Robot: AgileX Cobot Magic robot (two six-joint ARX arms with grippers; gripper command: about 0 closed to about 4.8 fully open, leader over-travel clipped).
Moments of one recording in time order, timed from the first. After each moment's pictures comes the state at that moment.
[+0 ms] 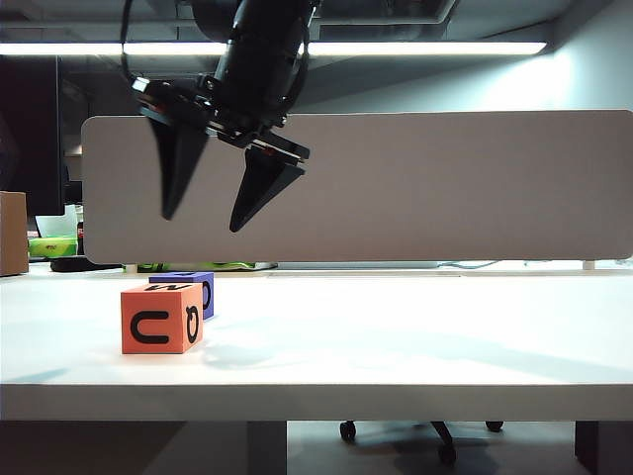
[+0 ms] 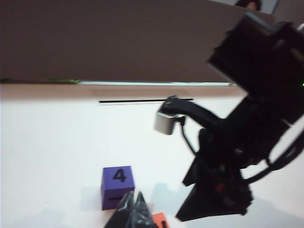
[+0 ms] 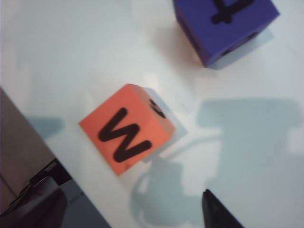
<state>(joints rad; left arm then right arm) 0.02 0.38 0.40 -0.04 0.47 -0.15 0.76 2.27 2.27 -1.18 -0.15 -0.03</state>
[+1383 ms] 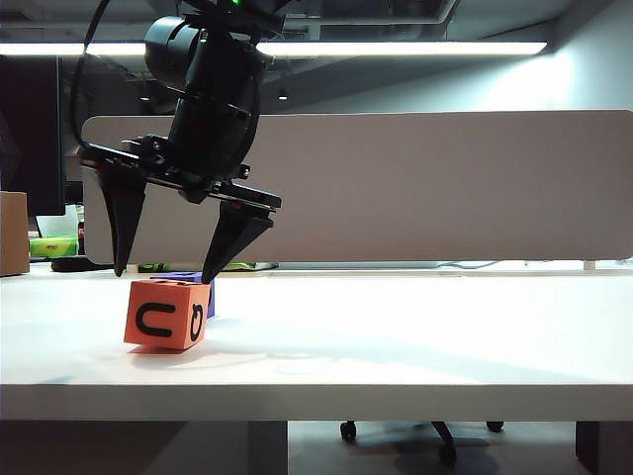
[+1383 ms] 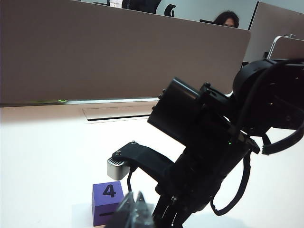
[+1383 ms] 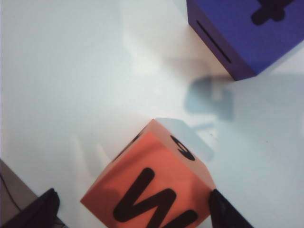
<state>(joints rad) 0.01 0.30 0.40 -0.04 0.51 -0.15 0.82 2.38 2.27 -1.06 -0.08 0.18</state>
